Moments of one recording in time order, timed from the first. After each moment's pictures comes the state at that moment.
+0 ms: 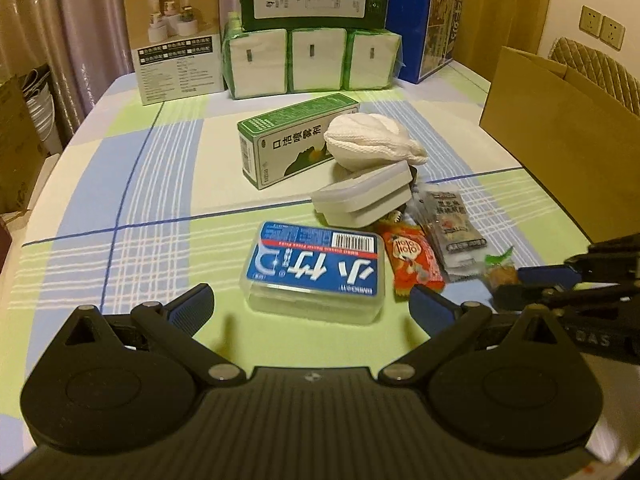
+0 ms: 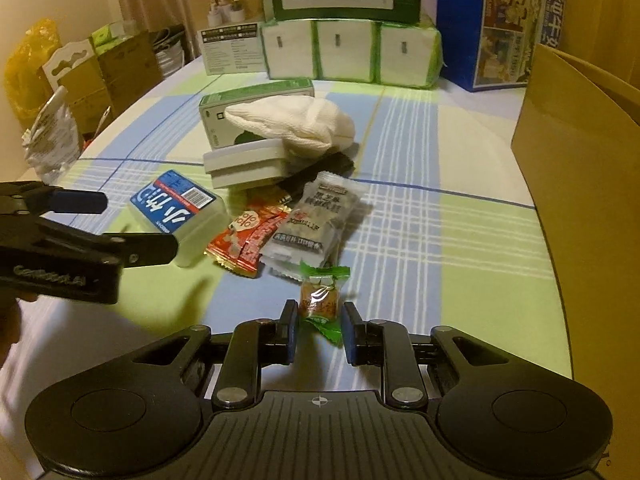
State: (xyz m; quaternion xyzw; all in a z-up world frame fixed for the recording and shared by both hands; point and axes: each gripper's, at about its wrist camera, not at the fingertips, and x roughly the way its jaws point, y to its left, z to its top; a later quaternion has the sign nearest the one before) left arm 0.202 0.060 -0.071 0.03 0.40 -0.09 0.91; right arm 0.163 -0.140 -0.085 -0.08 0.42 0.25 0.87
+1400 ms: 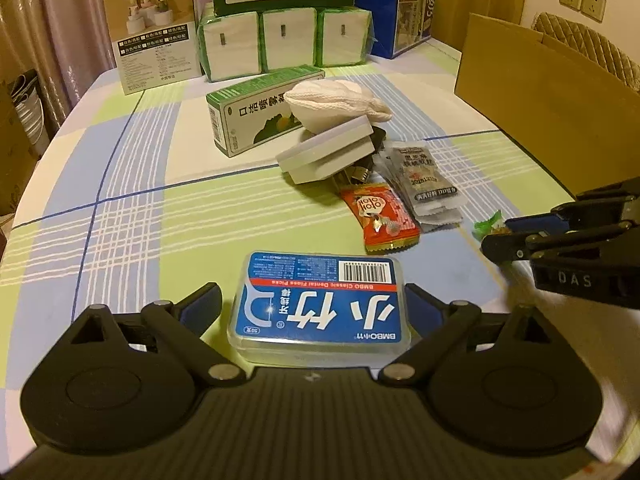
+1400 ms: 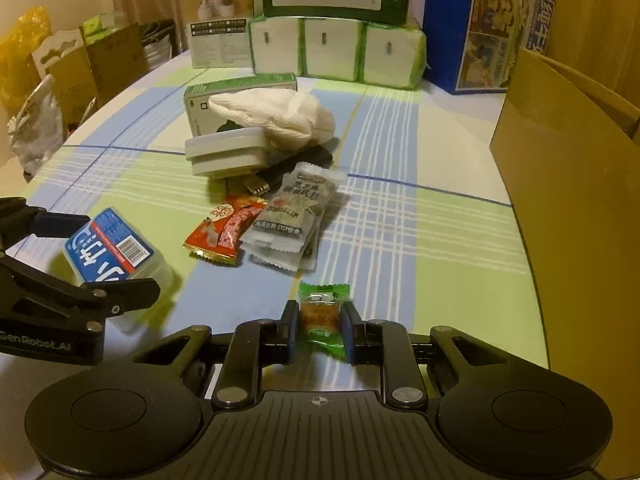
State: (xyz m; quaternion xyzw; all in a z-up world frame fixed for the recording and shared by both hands) left arm 0.173 0.041 -0.084 0.05 0.41 -0.11 0.91; right arm 0.156 -0.144 -0.090 -0.11 0.41 0.23 0.87
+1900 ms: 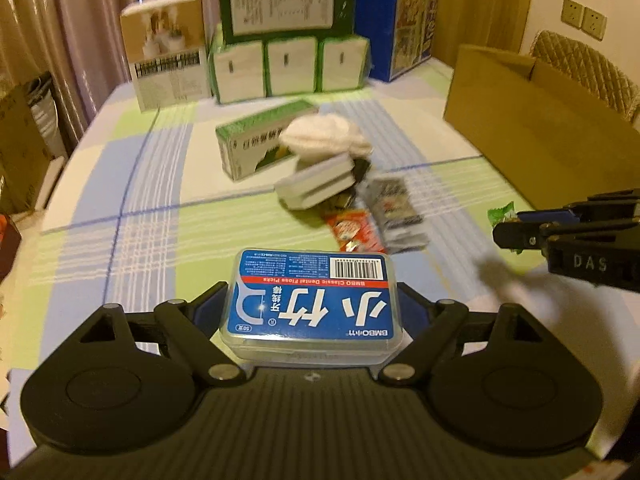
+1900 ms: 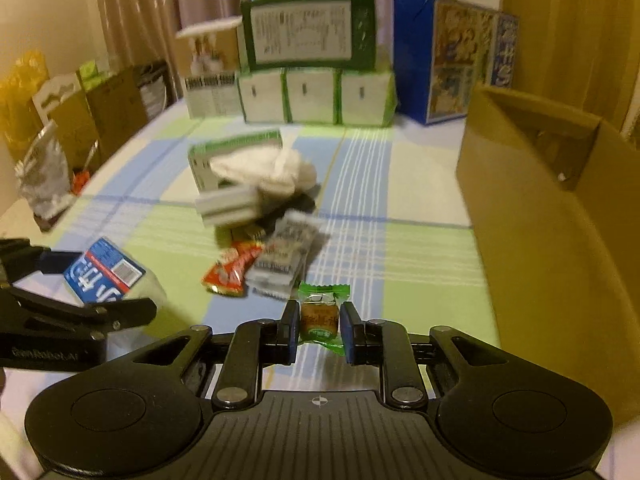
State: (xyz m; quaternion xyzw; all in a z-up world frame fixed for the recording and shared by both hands) left arm 0.143 0.027 -0.030 0.04 0.40 -0.09 0.91; right arm 0.133 -0.176 -0.030 -0.06 0.38 0.23 0.89
